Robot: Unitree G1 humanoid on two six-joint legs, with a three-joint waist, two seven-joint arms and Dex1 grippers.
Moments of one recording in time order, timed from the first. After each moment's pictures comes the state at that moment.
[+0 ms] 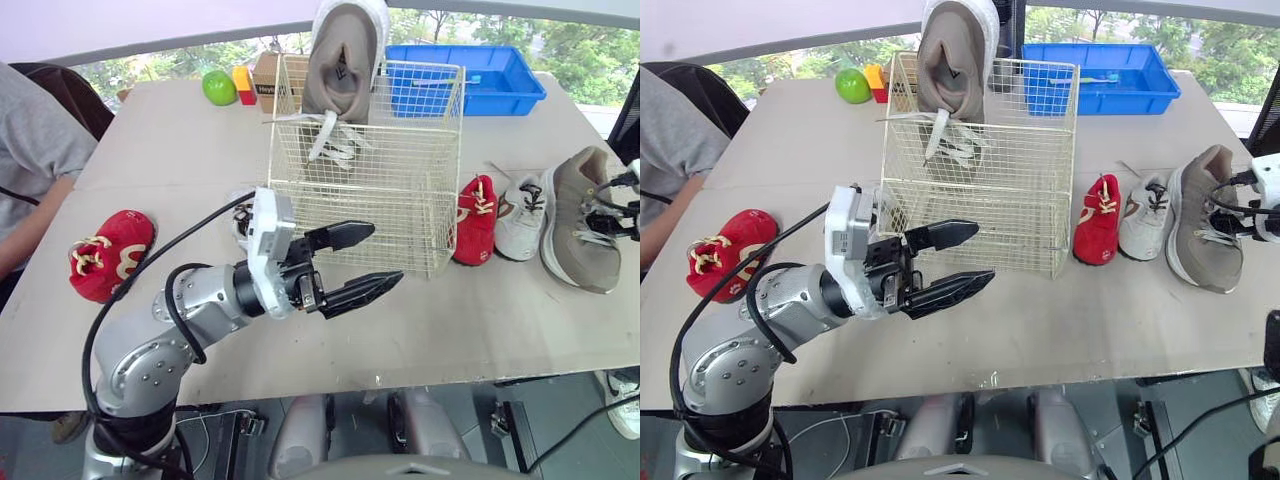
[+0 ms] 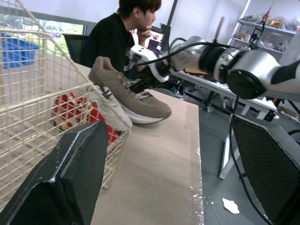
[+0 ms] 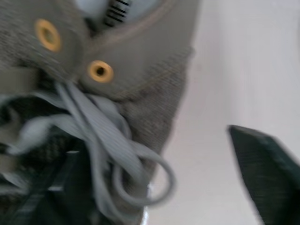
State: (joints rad) left arm -0.25 0.55 0.11 -0.76 -1.07 0.83 -0.59; right arm -1.03 -0.93 0.11 1.14 0.02 0.55 0.71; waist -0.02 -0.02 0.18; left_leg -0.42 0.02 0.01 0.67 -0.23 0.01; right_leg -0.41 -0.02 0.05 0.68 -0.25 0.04
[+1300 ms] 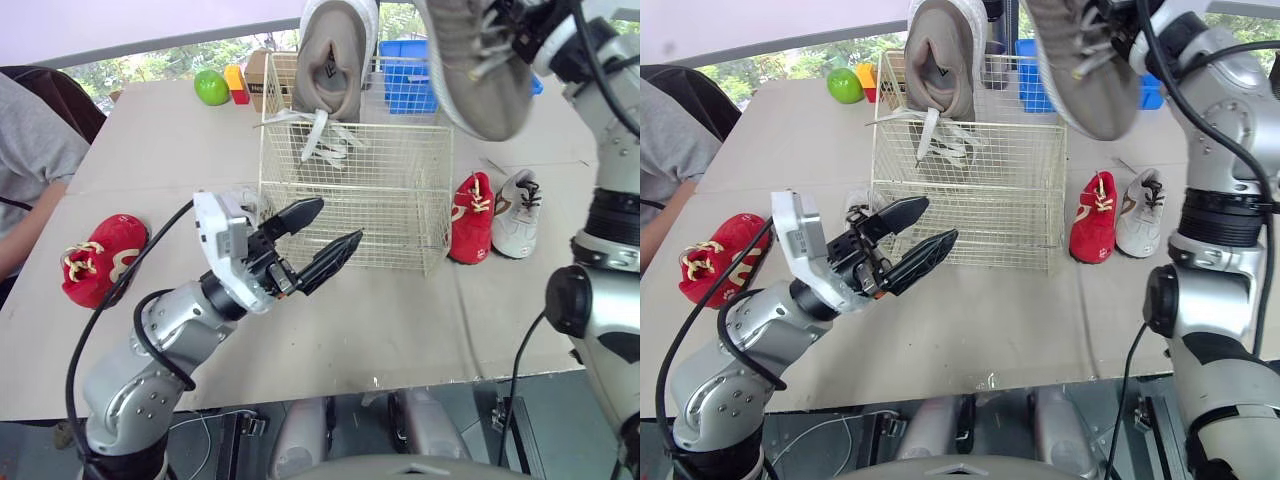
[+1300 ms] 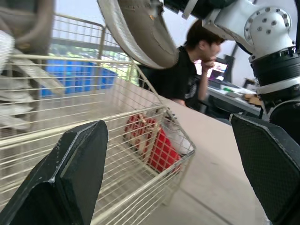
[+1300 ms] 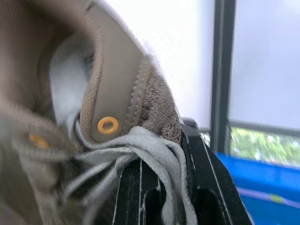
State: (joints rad) left arm -0.04 0.50 0.19 -0.82 -0.96 0.58 -0.42; right arm -1.19 -0.42 -0.24 0.15 0.46 0.62 0.39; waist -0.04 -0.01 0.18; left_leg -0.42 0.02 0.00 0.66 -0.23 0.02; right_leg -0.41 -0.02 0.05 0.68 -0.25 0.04
